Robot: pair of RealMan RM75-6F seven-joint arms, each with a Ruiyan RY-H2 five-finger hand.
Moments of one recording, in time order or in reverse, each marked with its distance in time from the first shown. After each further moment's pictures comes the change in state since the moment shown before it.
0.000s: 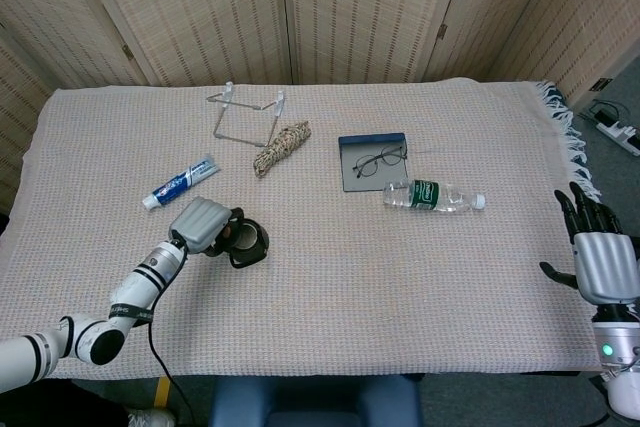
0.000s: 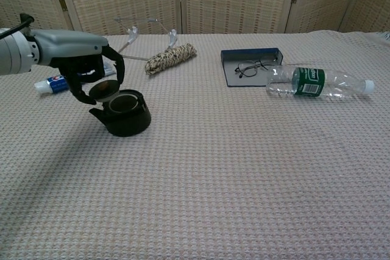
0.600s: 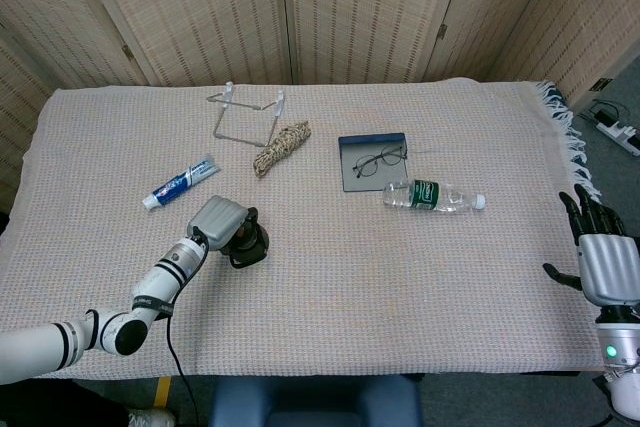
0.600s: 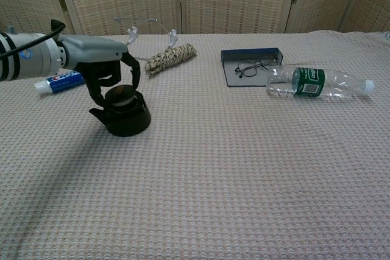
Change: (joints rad) left arm -0.104 -0.063 0.028 0.027 -0.166 0.004 0.114; right arm -0.015 -0.004 0.009 0.024 0.000 -0.008 0.028
